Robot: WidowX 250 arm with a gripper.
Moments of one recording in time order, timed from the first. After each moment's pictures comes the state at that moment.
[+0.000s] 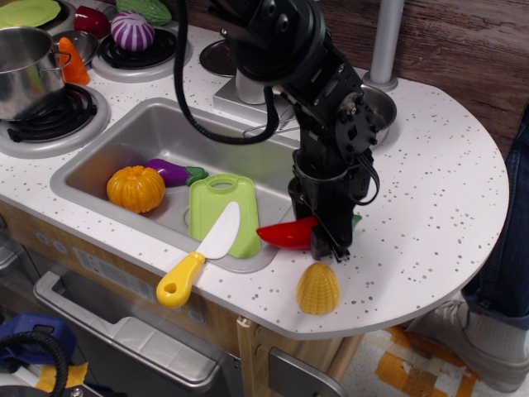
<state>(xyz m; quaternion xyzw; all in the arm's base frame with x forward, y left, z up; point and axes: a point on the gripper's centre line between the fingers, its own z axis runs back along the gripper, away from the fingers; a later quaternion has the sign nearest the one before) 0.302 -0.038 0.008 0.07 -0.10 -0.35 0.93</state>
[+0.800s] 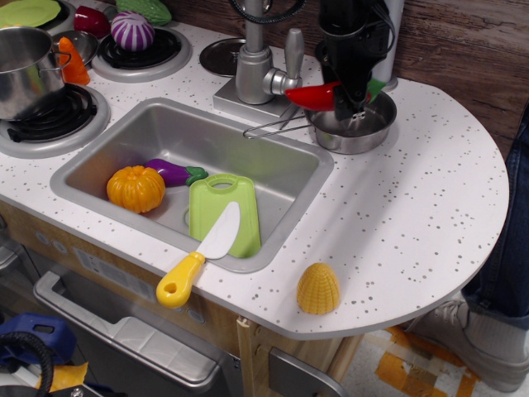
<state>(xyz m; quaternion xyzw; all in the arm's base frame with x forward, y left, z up) 0.427 -0.003 0.065 0.12 -0.19 -0.41 0.89</state>
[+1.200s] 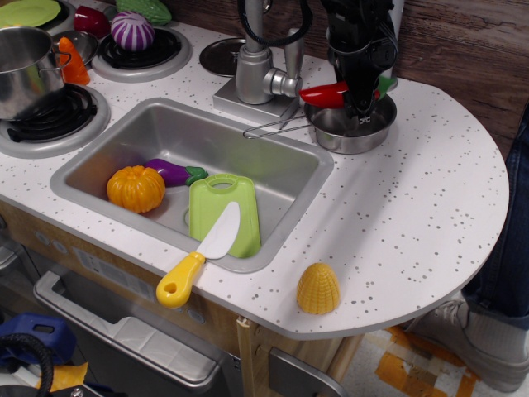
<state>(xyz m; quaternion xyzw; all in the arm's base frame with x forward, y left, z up) 0.454 -0.002 0.053 0.16 -0.24 -0.43 0.86</state>
